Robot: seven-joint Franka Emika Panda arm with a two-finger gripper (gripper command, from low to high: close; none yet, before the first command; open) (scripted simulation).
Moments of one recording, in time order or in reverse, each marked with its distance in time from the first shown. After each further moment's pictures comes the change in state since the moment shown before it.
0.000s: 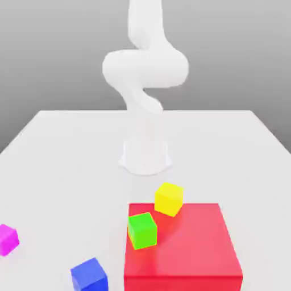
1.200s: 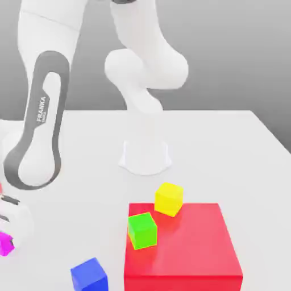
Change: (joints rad) arm -0.354 1.217 -0.261 -0.025 0.429 0.458 -0.581
